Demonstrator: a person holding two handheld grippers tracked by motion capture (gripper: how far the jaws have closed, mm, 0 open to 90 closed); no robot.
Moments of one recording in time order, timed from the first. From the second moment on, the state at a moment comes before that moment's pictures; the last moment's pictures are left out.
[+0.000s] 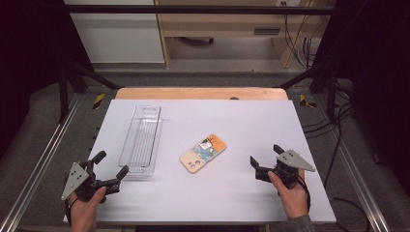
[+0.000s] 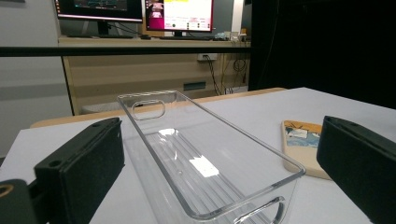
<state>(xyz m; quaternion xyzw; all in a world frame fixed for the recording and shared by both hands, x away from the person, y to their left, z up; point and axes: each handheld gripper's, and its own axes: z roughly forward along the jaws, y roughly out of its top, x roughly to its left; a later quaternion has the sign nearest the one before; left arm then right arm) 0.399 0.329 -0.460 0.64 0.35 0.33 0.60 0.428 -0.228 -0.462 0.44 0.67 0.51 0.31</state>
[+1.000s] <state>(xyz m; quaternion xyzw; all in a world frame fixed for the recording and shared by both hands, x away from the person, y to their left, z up) 0.399 0.326 -0.460 0.64 0.34 0.32 0.61 0.503 -0.119 -0.424 0.35 0.81 0.40 0.25</state>
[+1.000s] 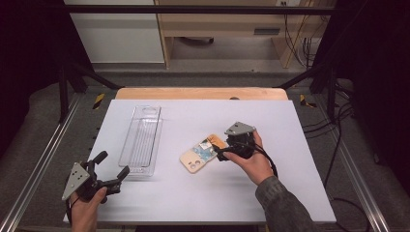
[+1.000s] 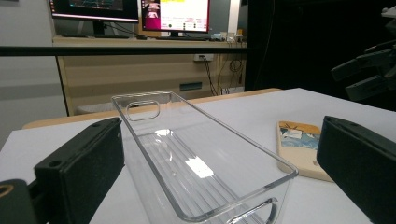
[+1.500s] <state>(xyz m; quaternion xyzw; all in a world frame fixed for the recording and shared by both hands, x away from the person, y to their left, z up) 0.399 0.328 -0.461 0.63 0.35 0.32 0.61 0.536 -0.067 -0.436 0.36 0.83 0.38 0.21</state>
